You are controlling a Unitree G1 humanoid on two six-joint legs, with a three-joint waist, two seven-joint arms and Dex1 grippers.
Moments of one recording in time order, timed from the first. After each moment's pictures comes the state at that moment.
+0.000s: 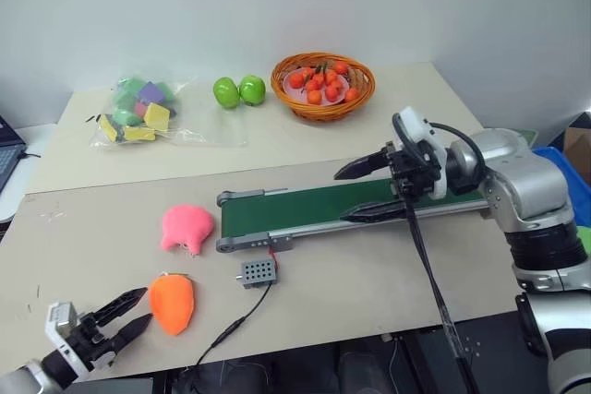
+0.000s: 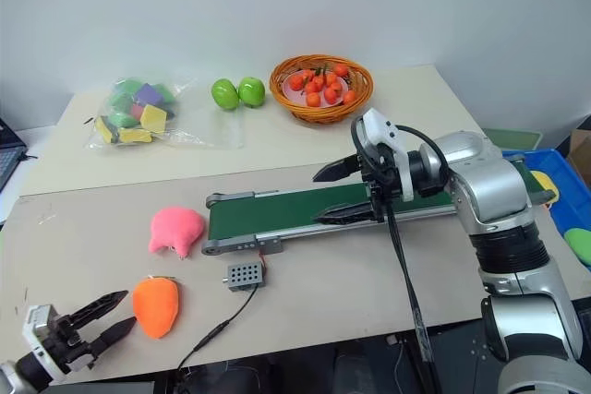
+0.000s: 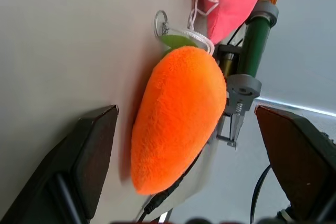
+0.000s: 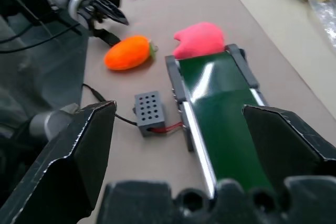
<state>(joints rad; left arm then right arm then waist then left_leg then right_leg) 0.22 0.63 0.73 0.35 -1.29 1.39 -0.64 -0.78 -0.73 0.17 -0.07 0.50 0.66 1.43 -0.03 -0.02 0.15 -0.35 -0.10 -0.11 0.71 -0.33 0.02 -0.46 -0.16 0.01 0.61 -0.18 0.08</state>
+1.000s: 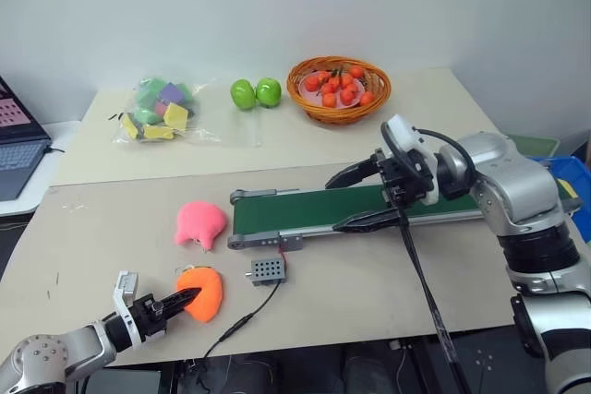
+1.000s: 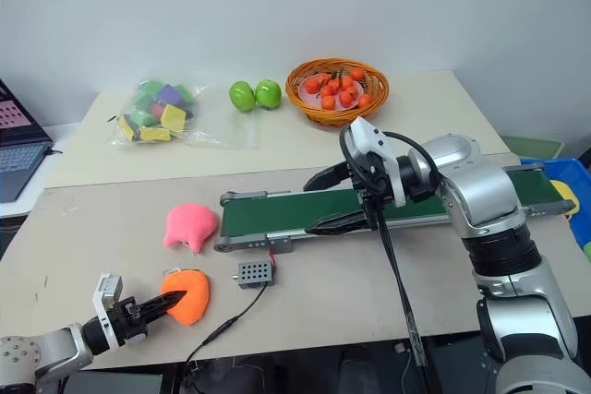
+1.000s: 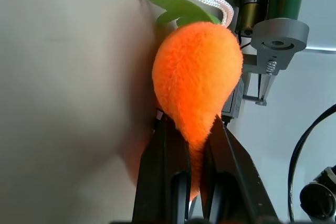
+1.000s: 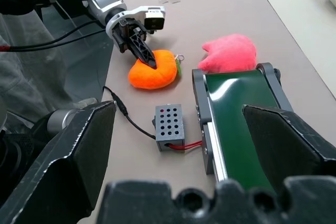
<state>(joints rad) 0.08 0.55 0.57 0.19 -1.10 1.38 -0.61 -0.78 -0.71 0.19 -0.08 0.48 0.65 1.43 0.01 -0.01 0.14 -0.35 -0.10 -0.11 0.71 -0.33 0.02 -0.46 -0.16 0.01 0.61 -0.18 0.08</state>
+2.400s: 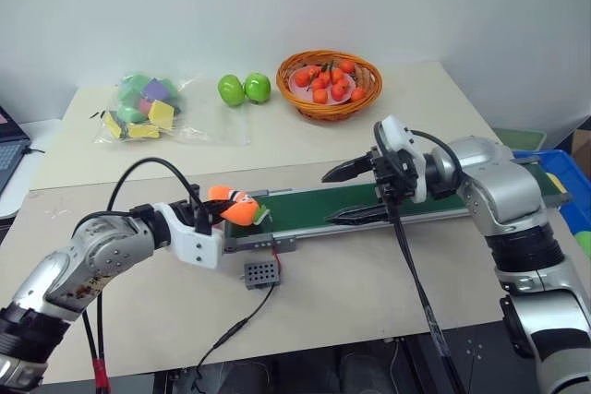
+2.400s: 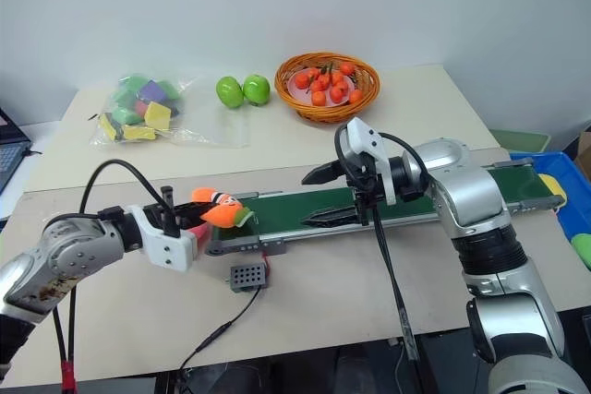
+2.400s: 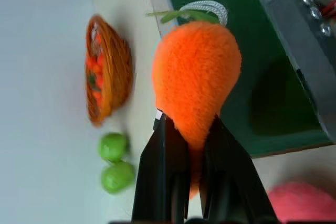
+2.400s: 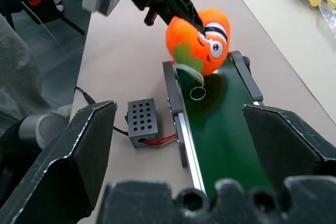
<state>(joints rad) -0.24 1.00 -0.17 -0.11 0.44 -0.55 -0.49 -0.77 -0.66 0.19 -0.01 0.44 0.57 1.37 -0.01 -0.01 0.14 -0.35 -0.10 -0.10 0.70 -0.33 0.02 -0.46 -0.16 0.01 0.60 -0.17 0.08</state>
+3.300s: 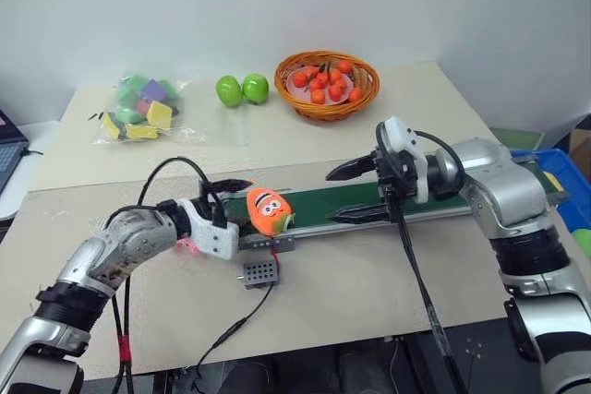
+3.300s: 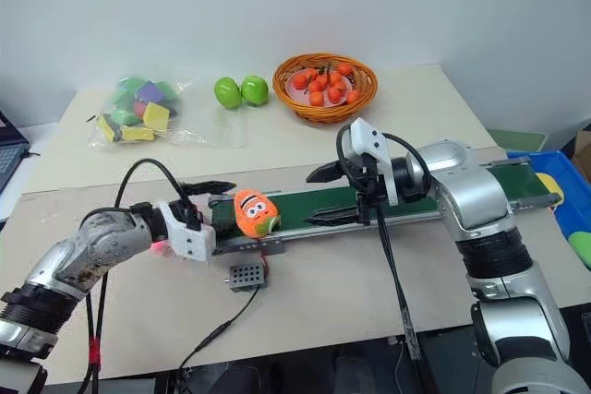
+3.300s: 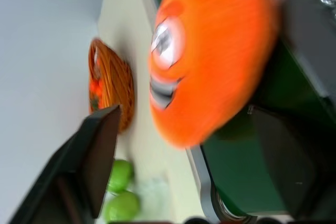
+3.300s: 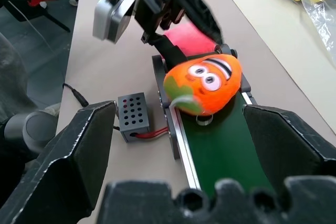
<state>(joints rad) -0.37 0.85 -0.22 0.12 0.32 -0.55 -0.60 -0.76 -0.68 0.19 -0.04 0.44 0.57 1.33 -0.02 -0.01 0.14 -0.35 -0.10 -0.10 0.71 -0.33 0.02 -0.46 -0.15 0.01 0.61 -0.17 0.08</state>
